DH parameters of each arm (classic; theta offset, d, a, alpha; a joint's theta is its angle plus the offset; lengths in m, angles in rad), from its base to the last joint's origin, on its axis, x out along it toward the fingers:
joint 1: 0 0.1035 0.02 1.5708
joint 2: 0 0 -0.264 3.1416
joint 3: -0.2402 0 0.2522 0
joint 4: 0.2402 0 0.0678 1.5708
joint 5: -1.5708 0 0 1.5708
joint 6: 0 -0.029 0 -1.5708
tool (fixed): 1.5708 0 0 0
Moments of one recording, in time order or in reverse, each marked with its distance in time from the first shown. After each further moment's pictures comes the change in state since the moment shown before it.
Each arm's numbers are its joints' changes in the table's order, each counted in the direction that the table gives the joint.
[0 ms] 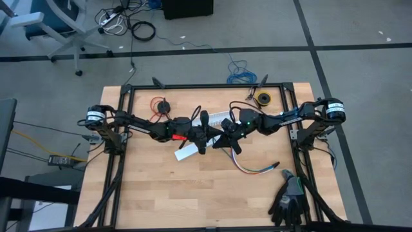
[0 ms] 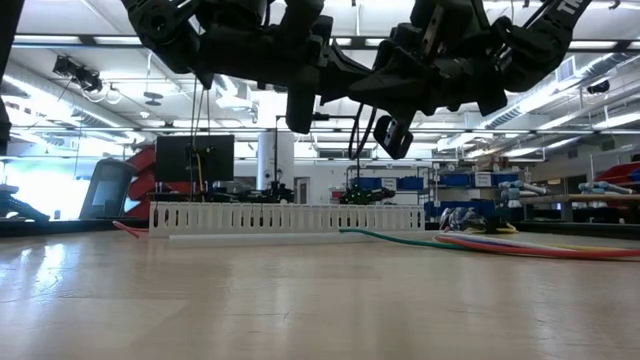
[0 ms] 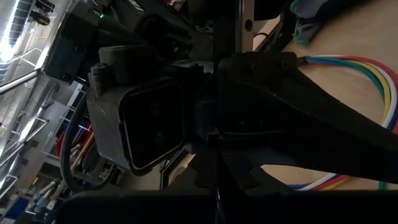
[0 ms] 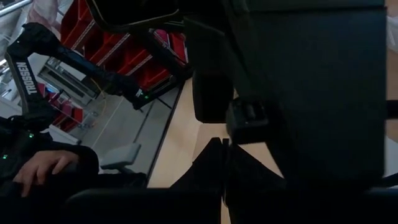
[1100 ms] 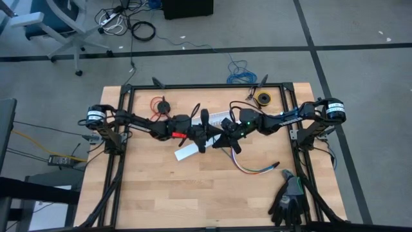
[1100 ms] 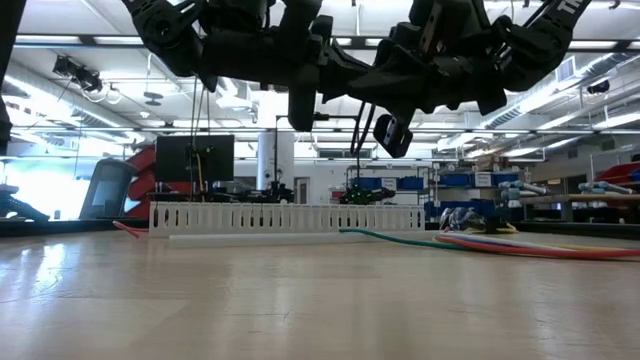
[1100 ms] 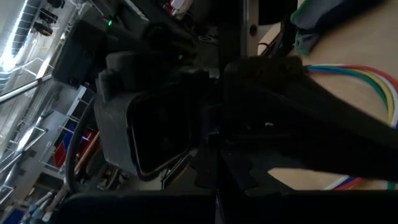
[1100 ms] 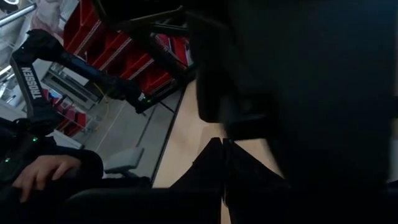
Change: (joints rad) left arm 0.029 -0.001 0.000 -0.042 -0.063 -0.005; right arm 0.007 0.000 0.000 -0.005 0.000 -0.027
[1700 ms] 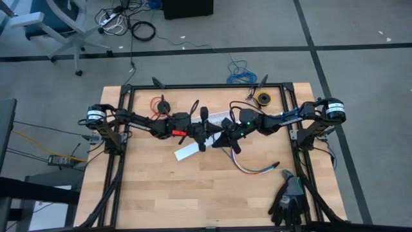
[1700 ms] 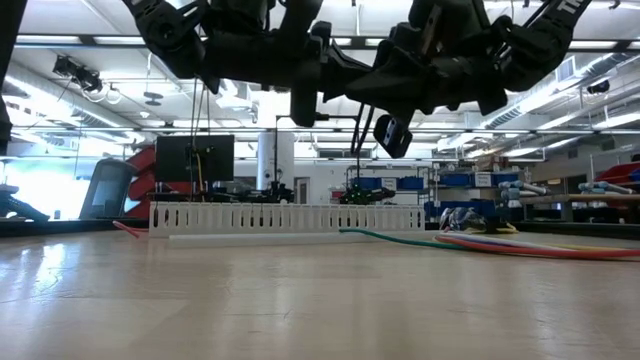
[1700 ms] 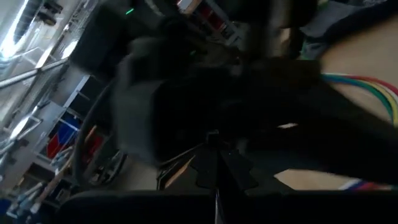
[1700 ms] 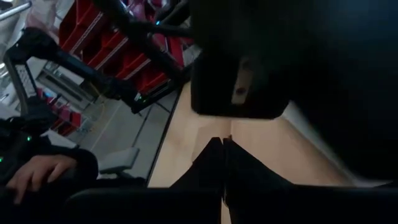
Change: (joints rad) left arm 0.026 0.000 0.000 -0.008 -0.024 0.057; right arm 0.000 0.000 0.000 0.000 -0.019 0.018
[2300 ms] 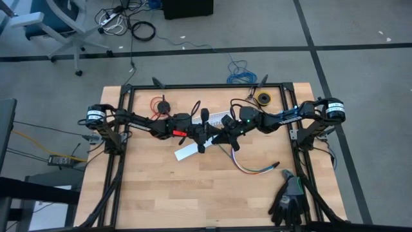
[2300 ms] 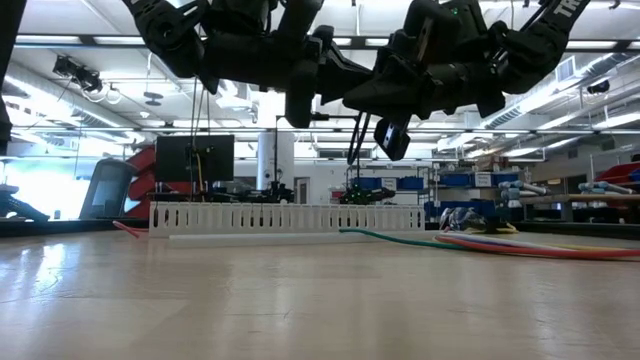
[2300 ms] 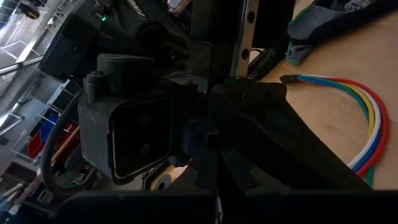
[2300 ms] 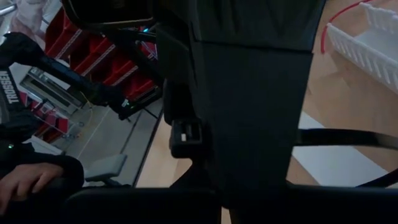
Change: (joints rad) left arm -0.001 0.000 0.000 0.034 -0.018 0.045; right arm -0.033 -0.001 0.000 0.005 -0.015 0.025
